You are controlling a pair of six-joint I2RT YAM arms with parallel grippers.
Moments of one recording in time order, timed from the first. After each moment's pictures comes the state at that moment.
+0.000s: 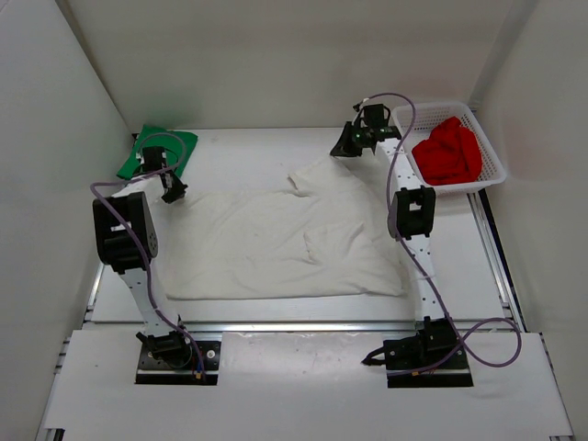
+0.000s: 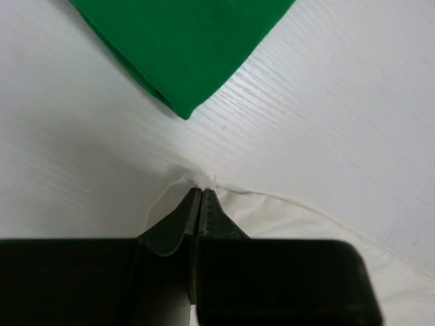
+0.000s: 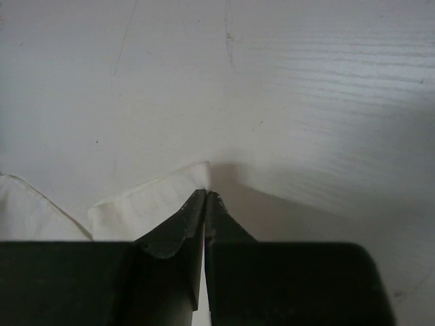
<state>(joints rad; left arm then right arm) 0.16 2.01 1.36 -0.25 -0.05 -0.48 0.15 2.85 2.77 -0.66 -0.50 0.42</state>
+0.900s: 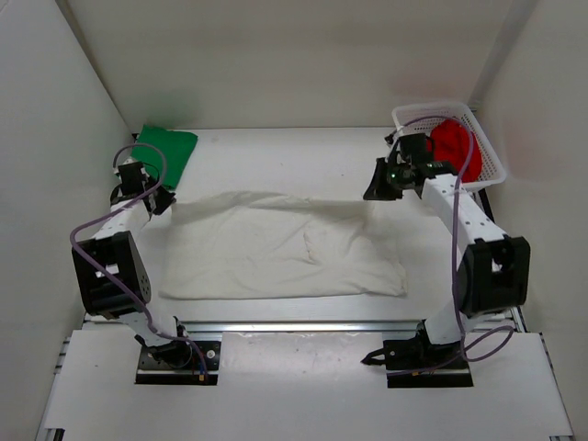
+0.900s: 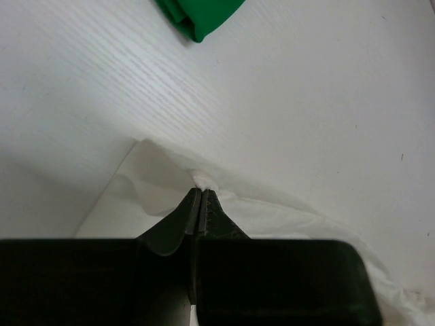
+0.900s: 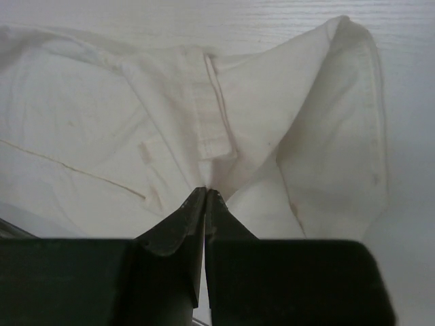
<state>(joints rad) 0.24 1.62 1.03 -0.17 0.09 -0.59 0.15 1.62 1.36 -0.64 -0.34 0.29</state>
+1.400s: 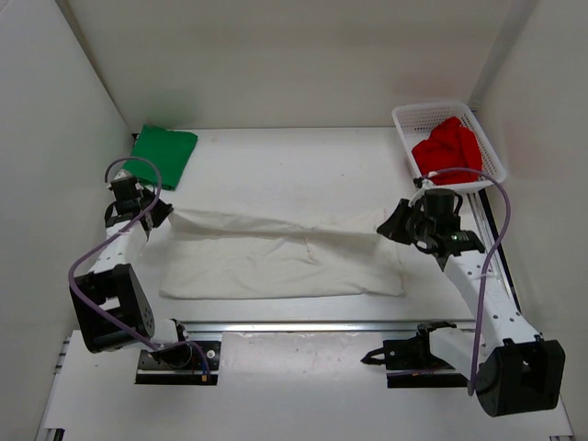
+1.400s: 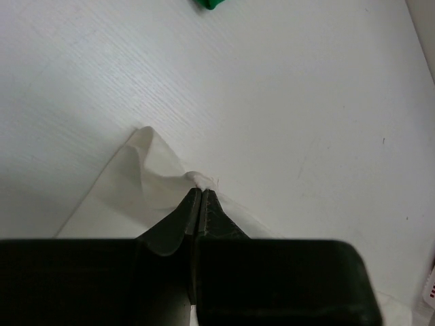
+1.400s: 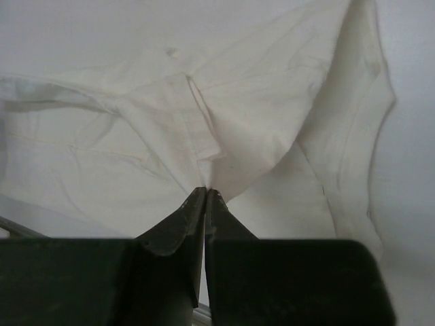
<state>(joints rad) 0.27 1.39 0.86 -0.17 0.12 -0.63 0.12 1.02 0.79 -0.45 -0.32 0.42</state>
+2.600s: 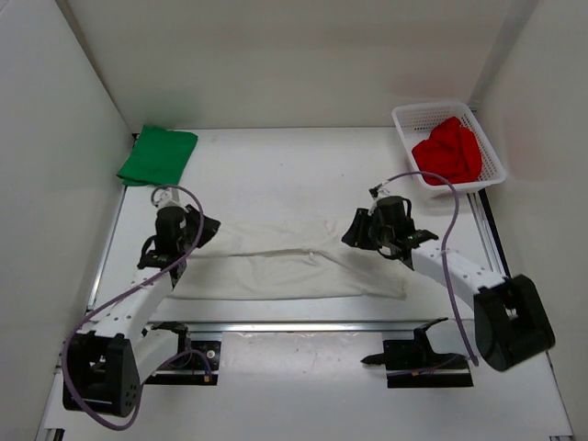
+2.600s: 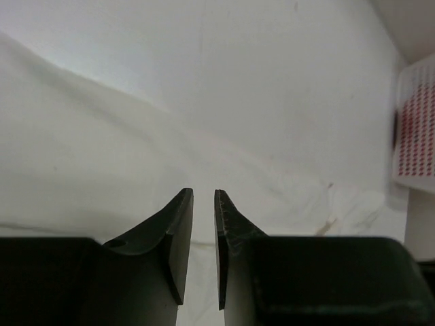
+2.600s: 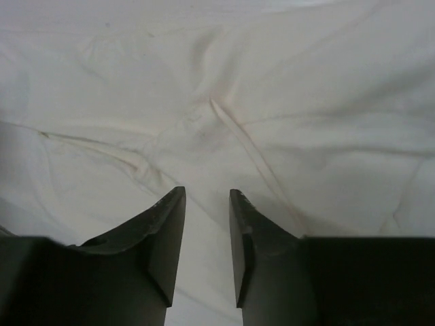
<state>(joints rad) -0.08 0.99 0.53 0.00 0.05 -0.76 0.38 1.20 0.61 -0.11 -0.18 0.53</state>
